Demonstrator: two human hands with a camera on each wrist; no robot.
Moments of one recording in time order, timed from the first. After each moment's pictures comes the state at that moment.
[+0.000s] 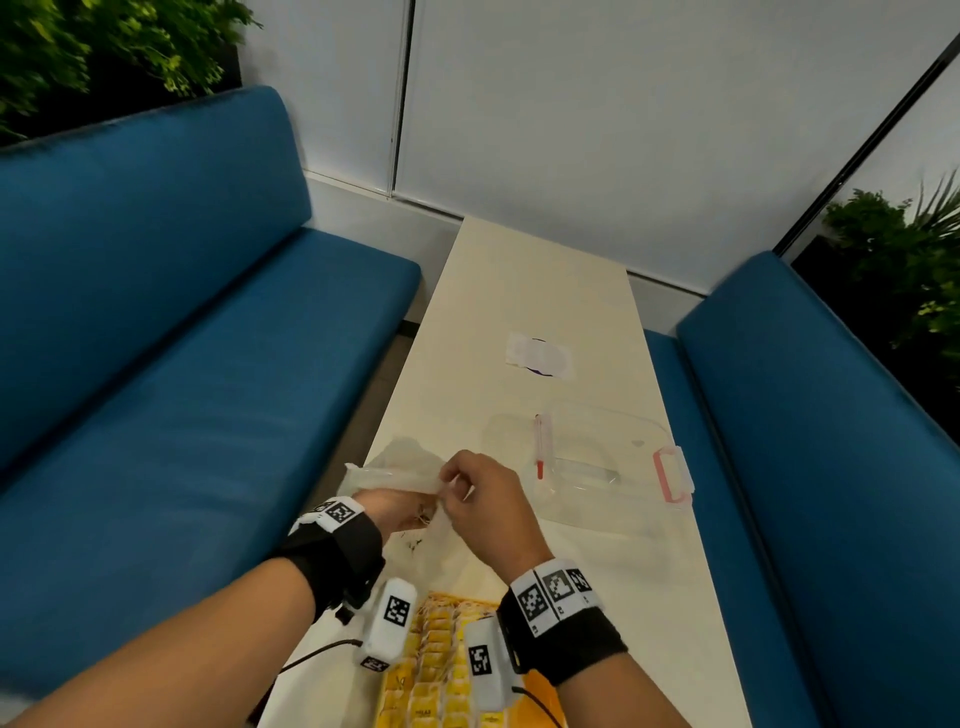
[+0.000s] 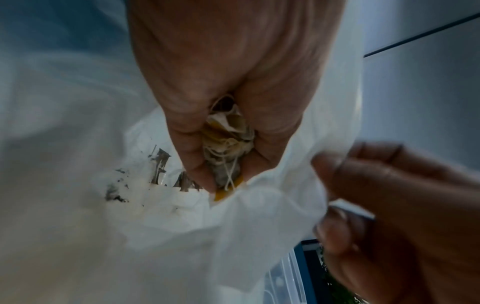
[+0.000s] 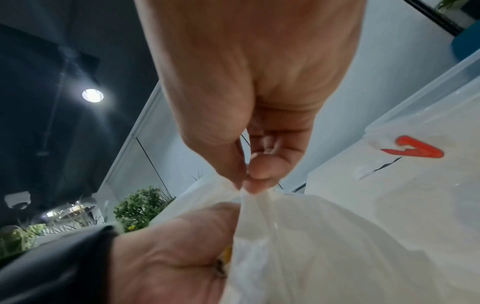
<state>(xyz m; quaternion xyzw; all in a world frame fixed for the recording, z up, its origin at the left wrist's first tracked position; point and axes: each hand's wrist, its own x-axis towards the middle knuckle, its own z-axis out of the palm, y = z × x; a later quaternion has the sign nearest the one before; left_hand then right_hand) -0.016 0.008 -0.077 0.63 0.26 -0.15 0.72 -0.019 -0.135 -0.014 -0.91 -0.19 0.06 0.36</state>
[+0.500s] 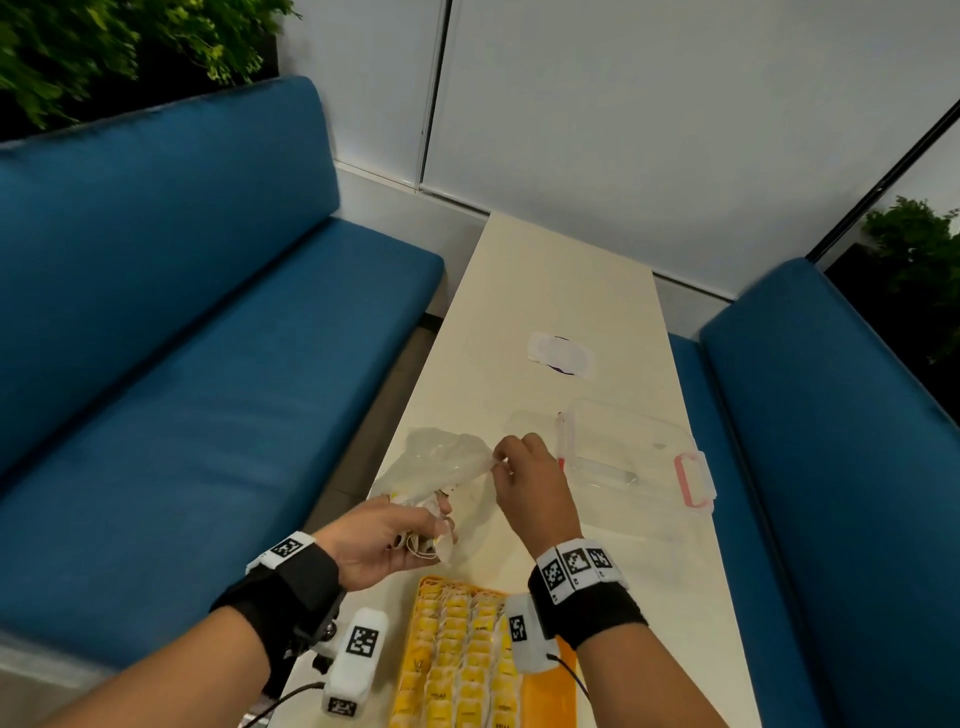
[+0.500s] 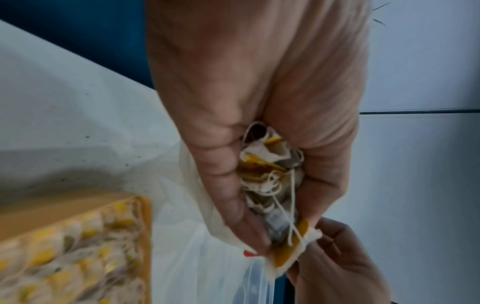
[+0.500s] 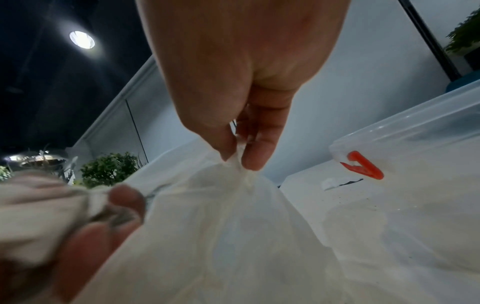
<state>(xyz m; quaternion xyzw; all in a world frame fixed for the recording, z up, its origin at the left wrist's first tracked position) -0.075 0.035 -0.073 0.46 0.16 -0.26 0.84 0.005 -0.150 -0.033 -0.95 -0.19 -0.02 0.23</state>
